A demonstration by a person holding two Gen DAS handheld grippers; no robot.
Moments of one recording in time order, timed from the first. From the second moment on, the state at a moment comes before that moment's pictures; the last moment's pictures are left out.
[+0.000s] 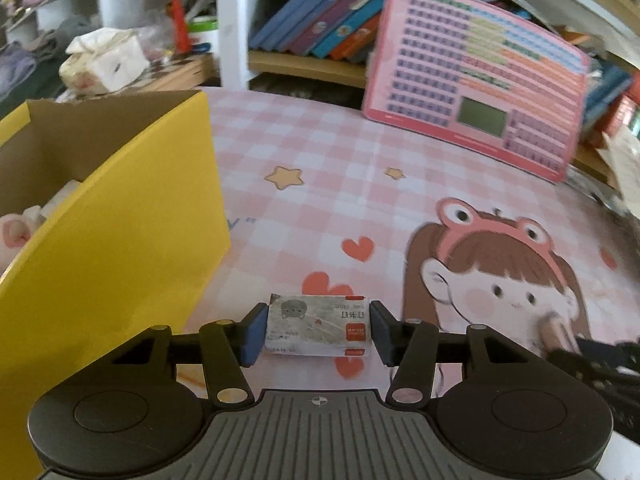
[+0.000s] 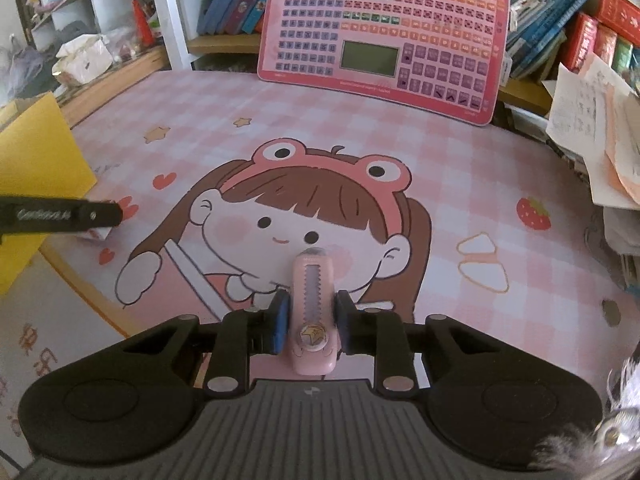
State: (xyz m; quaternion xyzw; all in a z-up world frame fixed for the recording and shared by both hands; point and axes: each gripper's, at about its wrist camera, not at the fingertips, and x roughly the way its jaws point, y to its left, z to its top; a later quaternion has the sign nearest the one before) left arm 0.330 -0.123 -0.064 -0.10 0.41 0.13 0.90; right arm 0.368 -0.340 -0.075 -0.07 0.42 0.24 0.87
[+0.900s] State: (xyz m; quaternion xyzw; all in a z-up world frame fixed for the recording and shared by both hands) left arm 0.189 -0.125 -0.019 -0.08 0.42 -0.11 0.90; right arm 0.190 -0.338 -0.028 0.01 0.46 0.17 0.87
